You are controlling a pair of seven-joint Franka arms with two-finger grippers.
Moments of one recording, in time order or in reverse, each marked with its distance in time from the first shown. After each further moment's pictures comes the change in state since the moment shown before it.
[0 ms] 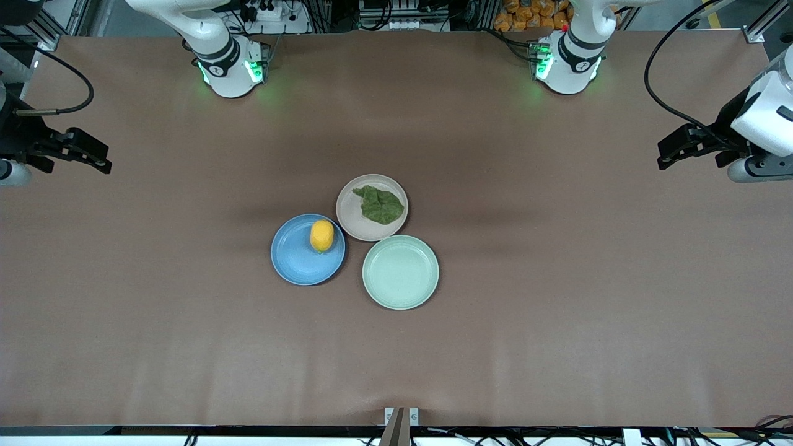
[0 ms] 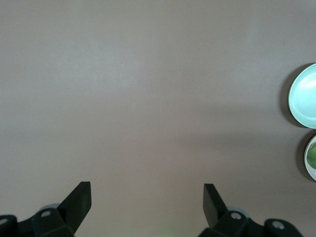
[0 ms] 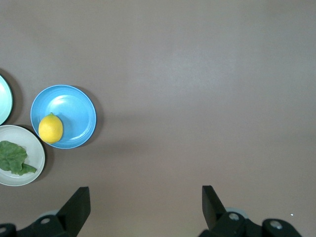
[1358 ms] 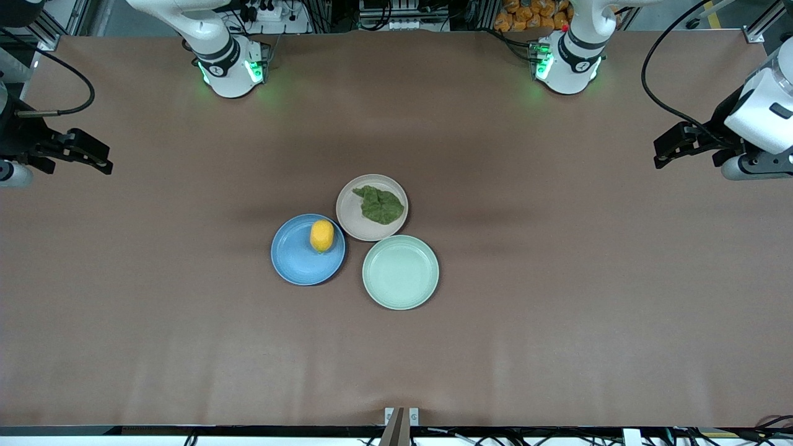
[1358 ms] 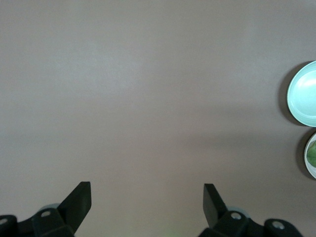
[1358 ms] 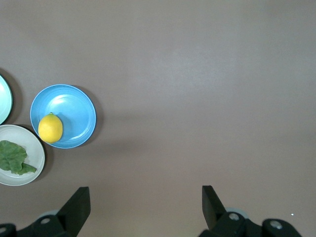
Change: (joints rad) left arm -0.019 -0.003 0.003 0.001 0.006 0.000 0.000; right arm -0.020 0.003 0.018 -0.001 0.000 0.000 0.000
